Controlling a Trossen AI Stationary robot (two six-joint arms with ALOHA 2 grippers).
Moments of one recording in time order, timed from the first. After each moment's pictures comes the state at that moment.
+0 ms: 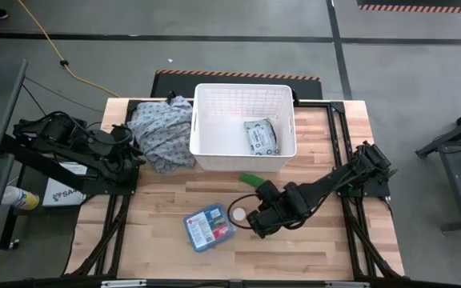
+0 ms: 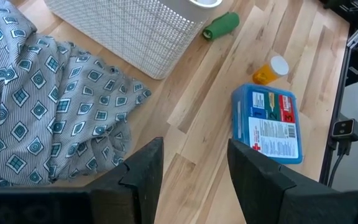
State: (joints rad) left arm -0.27 0.64 1.13 -1.35 -0.27 -0.76; right arm 0.48 1.85 1.72 -1.30 0.34 1.41
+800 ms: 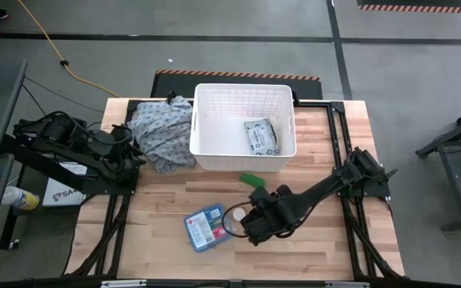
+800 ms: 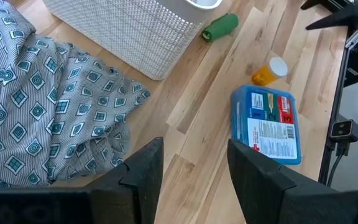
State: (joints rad) left arm -0.27 0.64 1.13 -1.35 -0.27 -0.76; right arm 0.50 1.96 1.72 -1.25 0.46 1.39
